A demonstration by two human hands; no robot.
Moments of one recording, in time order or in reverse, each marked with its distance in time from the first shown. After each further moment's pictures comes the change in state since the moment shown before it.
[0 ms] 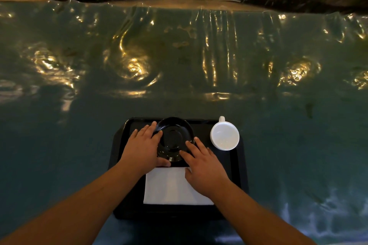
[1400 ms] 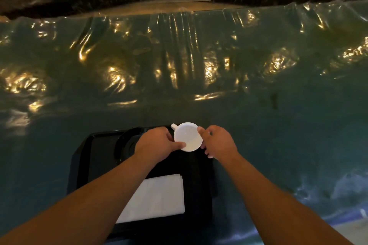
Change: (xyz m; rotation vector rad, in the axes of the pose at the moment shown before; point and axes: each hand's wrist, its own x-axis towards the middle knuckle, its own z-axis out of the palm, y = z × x) left_hand 0.067 0.140 -0.044 -0.421 -0.016 -0.116; right_hand -0.012 0.127 -0.082 0.859 0.208 0.741
